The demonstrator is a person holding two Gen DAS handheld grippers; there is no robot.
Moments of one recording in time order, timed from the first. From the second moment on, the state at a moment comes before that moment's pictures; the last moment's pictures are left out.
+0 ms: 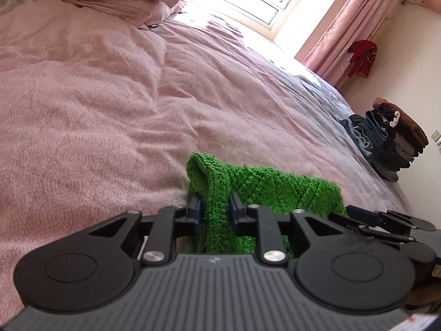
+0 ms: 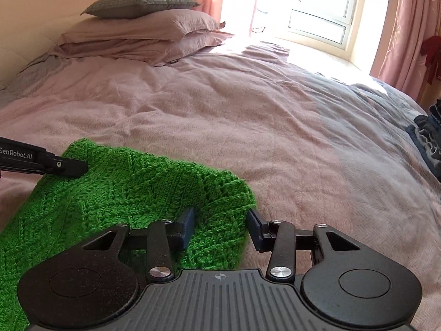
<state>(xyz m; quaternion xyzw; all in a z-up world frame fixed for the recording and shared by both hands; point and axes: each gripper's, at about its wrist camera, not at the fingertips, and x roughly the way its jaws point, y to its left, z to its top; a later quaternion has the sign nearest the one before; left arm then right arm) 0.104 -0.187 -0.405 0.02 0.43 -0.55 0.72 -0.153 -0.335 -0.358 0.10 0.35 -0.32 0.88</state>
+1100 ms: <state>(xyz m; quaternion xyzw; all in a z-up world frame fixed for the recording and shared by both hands) -0.018 -0.002 -0.415 -0.06 0.47 -0.56 0.68 -0.302 -0.224 -0.364 0.34 0.27 -0.26 0.86</state>
